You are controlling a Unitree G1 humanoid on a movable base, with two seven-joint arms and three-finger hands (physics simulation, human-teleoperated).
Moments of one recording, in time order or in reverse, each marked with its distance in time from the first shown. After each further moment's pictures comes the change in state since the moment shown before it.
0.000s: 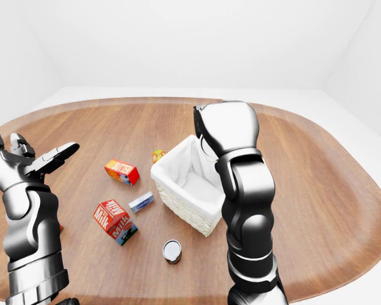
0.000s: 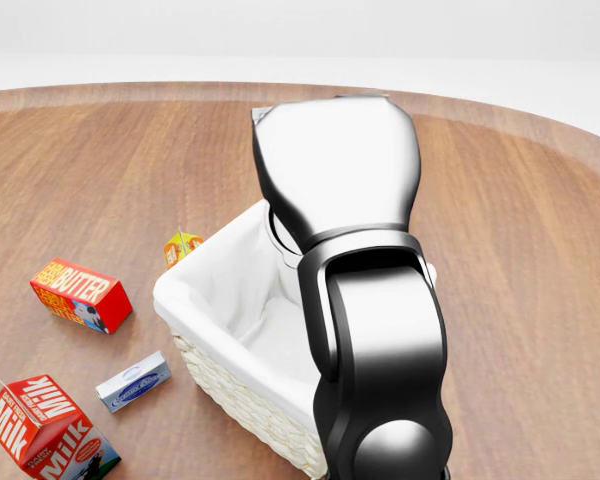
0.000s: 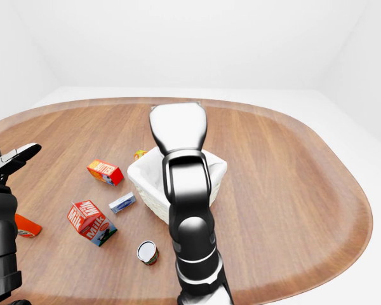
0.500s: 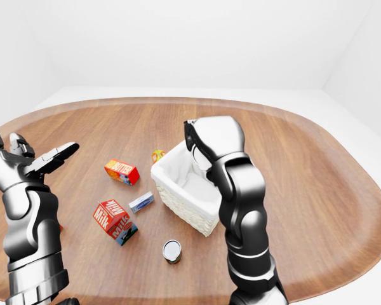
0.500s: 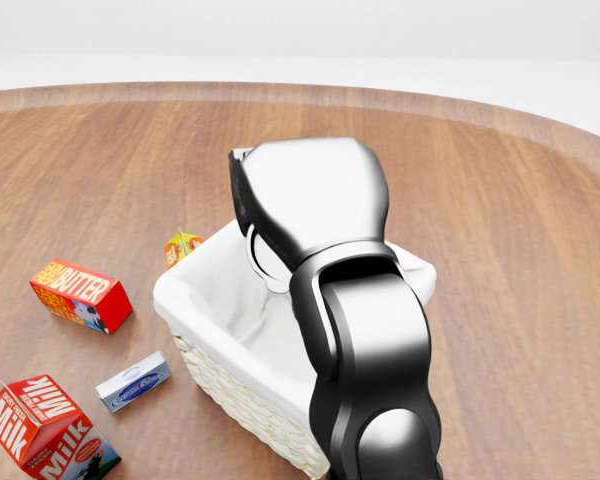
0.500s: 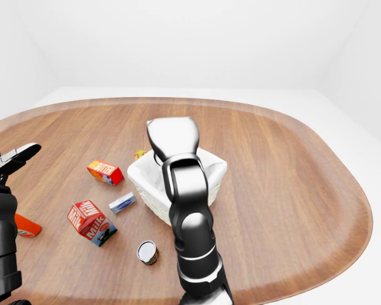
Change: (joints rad) left arm 0.000 0.000 0.000 -0.002 0.001 0.000 0.002; right arm 0.047 -0.007 -0.010 0.070 0.153 0.000 0.000
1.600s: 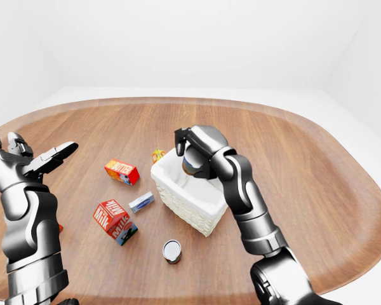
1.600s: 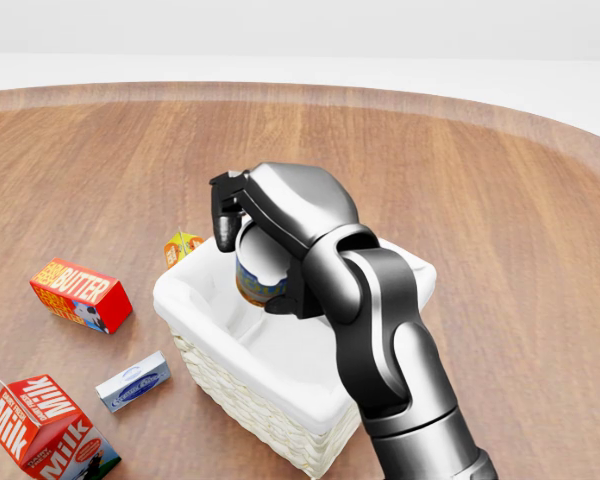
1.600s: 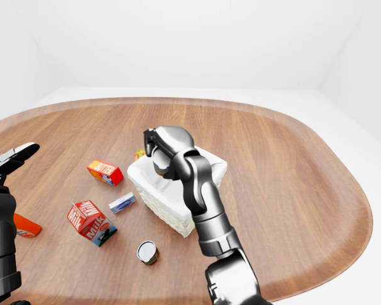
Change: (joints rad) left arm 0.003 -0.001 0.004 -0.017 -0.003 0.000 0.002; right arm -0.131 -0.244 -0.041 0.461 0.726 0.000 -0.257
